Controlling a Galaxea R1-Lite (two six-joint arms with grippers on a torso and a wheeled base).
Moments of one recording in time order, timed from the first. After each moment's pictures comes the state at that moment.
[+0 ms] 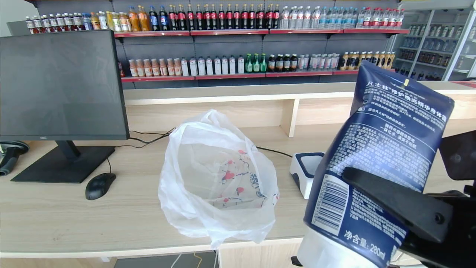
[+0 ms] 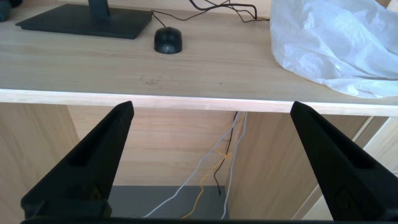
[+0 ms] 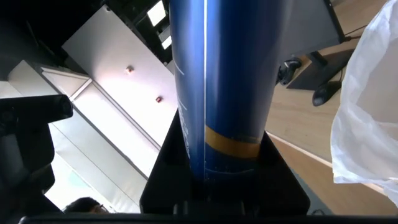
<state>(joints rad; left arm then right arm) 0.00 0.00 0.00 0.01 0.00 -0.01 0.90 1.40 -0.25 -1.57 0.23 0.92</state>
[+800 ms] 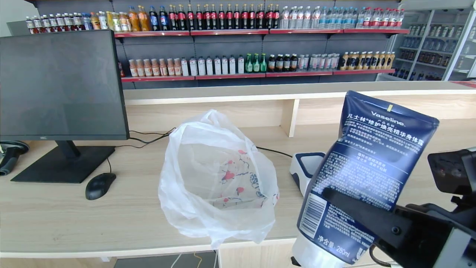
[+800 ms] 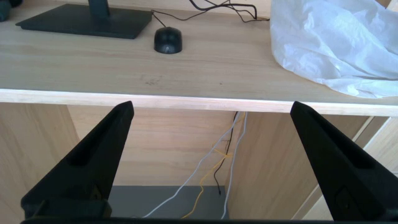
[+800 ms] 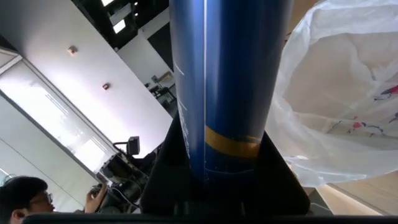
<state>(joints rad) 0.00 0.00 0.00 0.01 0.00 -0.01 0.82 1.45 -0.17 -1.57 0.23 0.73</state>
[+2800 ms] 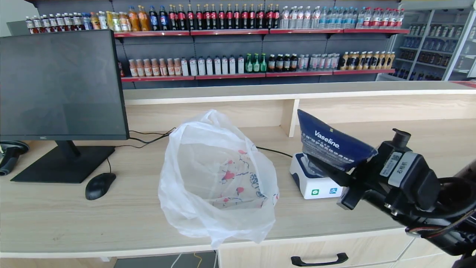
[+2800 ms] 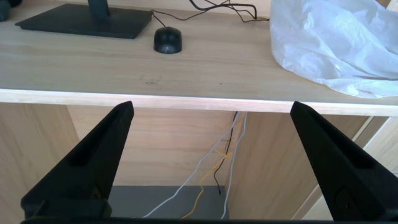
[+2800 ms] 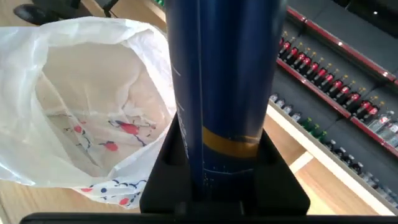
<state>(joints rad) 0.00 0.00 0.00 0.01 0.00 -0.01 0.51 1.65 -0.32 -1.57 0.30 -0.70</state>
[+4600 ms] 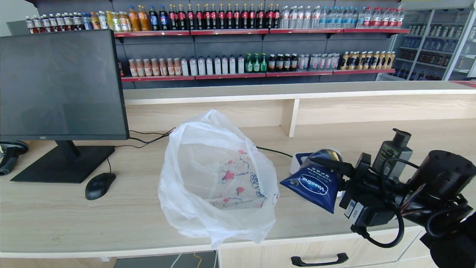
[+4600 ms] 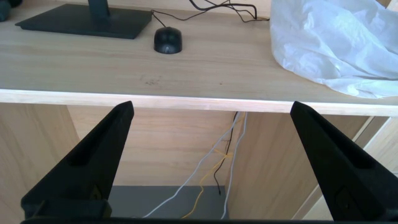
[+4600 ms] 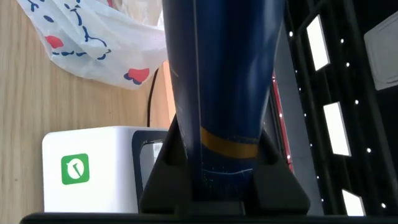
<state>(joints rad) 0.00 0.00 0.00 0.01 0.00 -0.01 0.25 1.87 -0.37 -1.57 0.66 -1.41</state>
